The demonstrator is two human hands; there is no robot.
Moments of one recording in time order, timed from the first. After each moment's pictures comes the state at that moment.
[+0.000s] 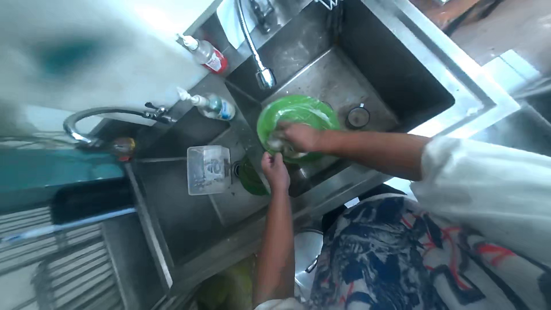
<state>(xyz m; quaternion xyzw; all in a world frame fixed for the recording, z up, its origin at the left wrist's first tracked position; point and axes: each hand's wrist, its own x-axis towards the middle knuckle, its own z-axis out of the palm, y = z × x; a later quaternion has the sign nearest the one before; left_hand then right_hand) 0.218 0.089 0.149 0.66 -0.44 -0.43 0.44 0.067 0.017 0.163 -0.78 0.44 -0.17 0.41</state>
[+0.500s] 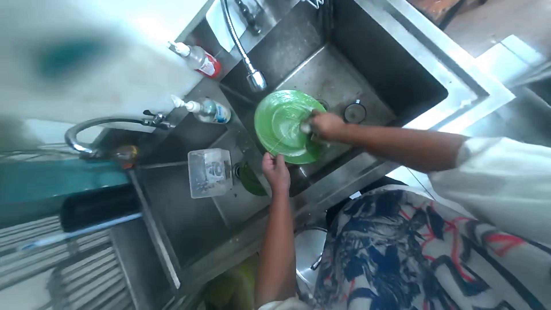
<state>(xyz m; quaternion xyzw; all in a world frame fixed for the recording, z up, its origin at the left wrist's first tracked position) 0.209 0.097 0.150 0.63 -0.48 -0.42 0.45 0.002 0.031 0.131 -0.70 0.58 -0.06 0.41</state>
